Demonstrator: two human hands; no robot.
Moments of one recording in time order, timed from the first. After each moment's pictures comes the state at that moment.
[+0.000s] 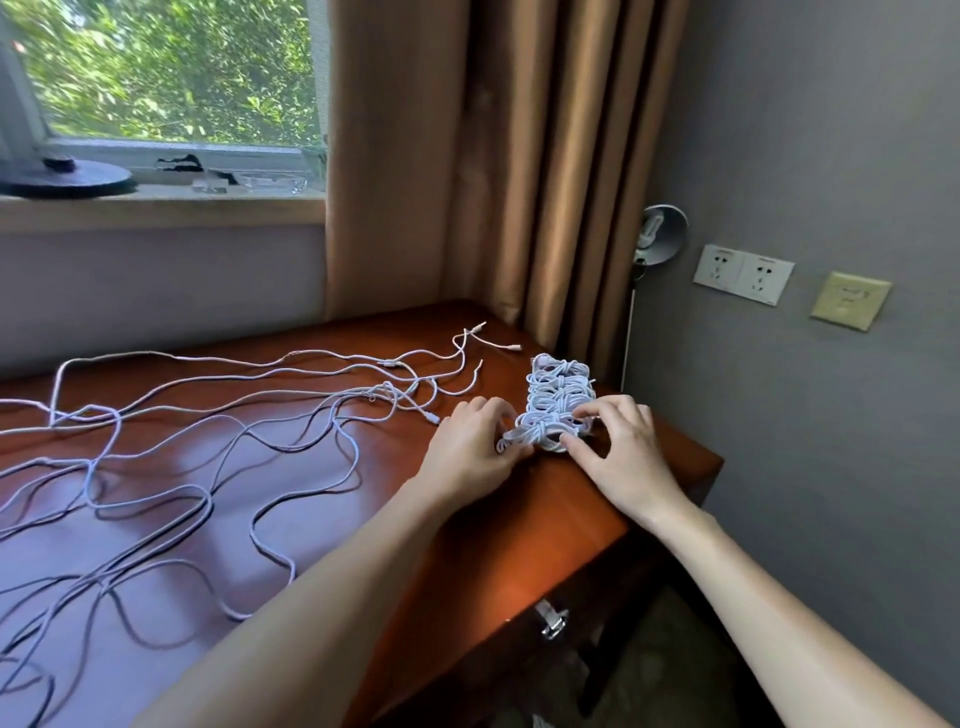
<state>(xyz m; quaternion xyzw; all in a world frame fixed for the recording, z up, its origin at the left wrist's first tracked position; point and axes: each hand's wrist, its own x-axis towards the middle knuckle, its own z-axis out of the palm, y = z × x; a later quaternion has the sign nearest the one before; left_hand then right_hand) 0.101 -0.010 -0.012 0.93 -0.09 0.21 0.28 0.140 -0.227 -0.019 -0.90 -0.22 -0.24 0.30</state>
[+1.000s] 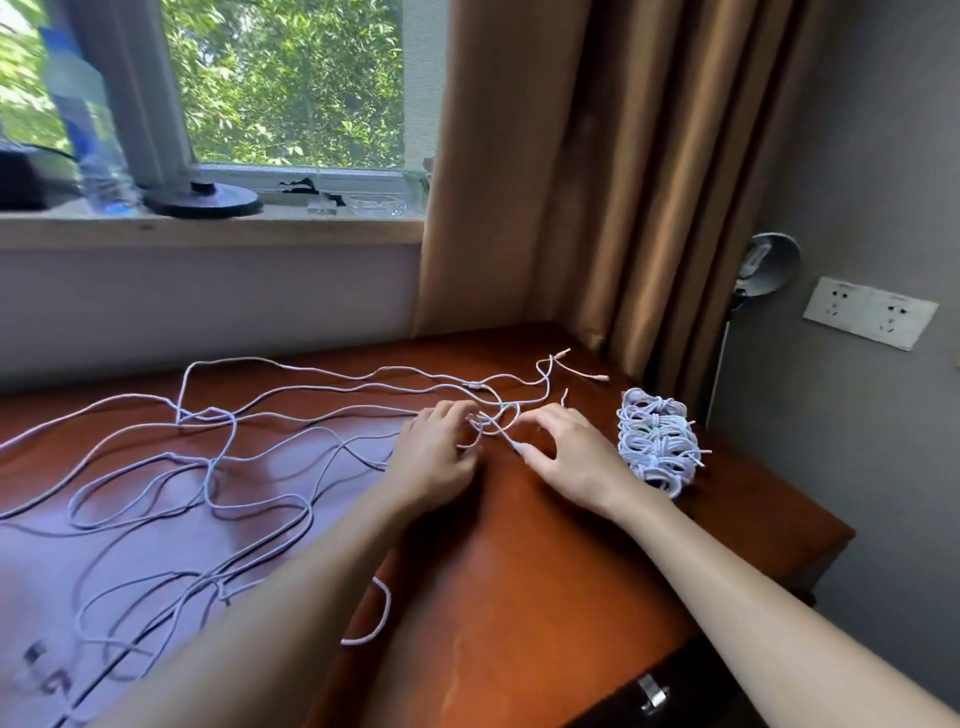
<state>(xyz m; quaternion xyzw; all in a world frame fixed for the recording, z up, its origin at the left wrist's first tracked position) 0.084 0.119 -0.010 0.95 0.02 0.21 0.21 0.160 -0.078 0.005 -0.89 -0.38 -0.09 0.25</state>
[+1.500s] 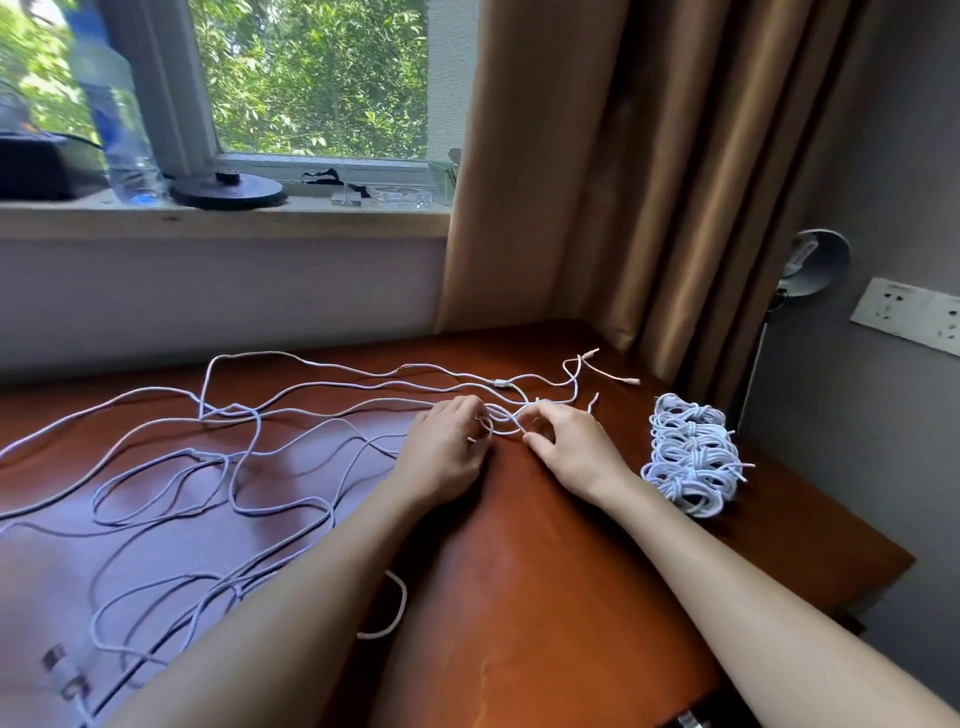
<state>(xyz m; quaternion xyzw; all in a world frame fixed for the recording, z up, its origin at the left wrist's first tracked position) 0.098 0.144 -0.018 0.95 0.01 0.25 0.20 0.178 -0.036 0.003 -0.89 -0.34 -0.08 0.29</state>
